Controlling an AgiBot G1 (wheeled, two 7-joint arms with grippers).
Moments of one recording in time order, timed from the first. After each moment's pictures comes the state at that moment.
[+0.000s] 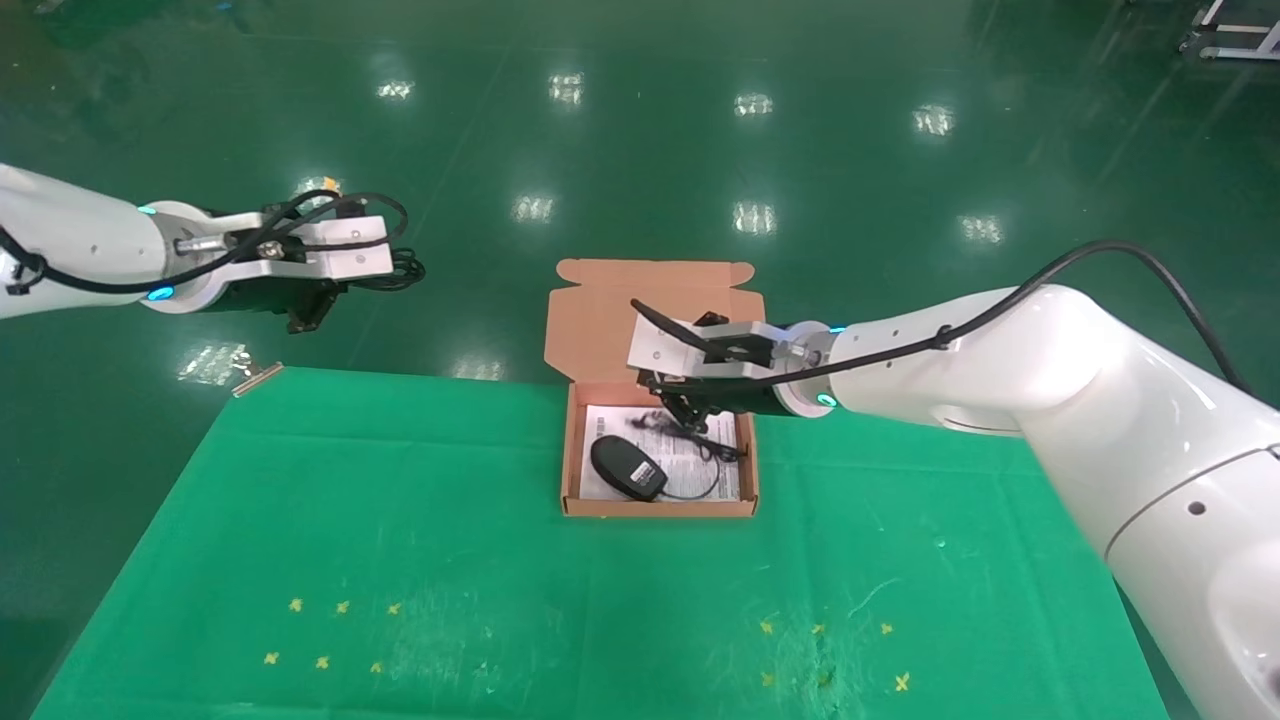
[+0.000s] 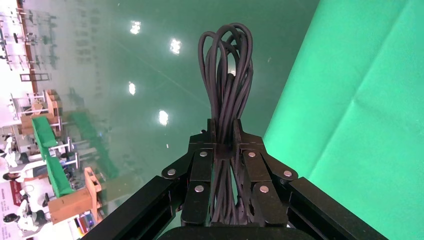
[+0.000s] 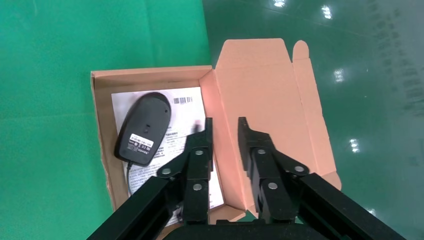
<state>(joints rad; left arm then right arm) -1.76 1.04 1.00 -0.97 2.29 0.94 -0.53 1.66 -1.33 -0.90 0.51 -1.67 -0.76 -0.05</state>
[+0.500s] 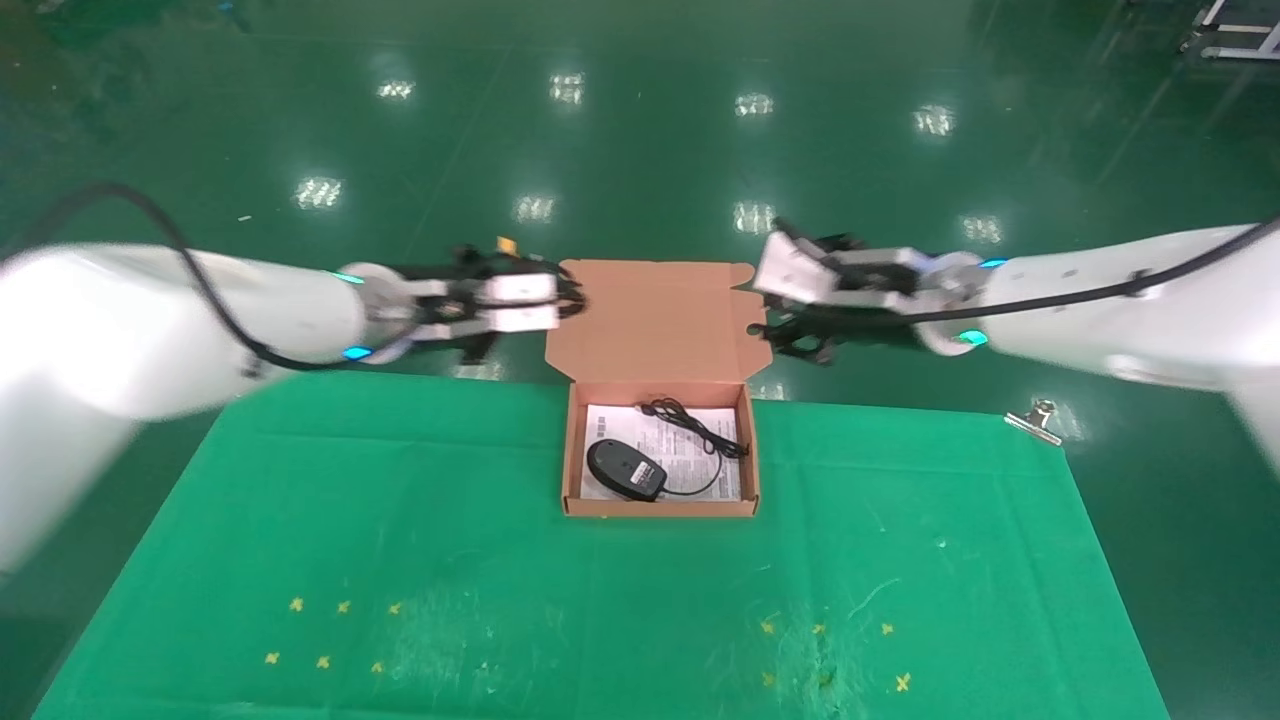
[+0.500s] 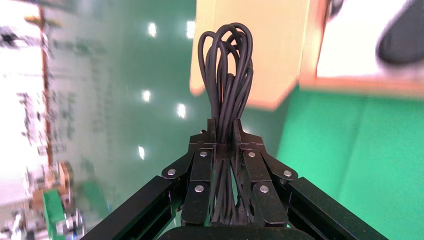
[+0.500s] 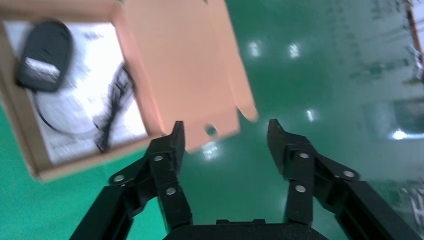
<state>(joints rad) -1.65 1.23 1.01 -0.84 2.19 0.68 -0.38 1.70 -1.13 -0.90 0.67 -1.72 -0.76 0.04</state>
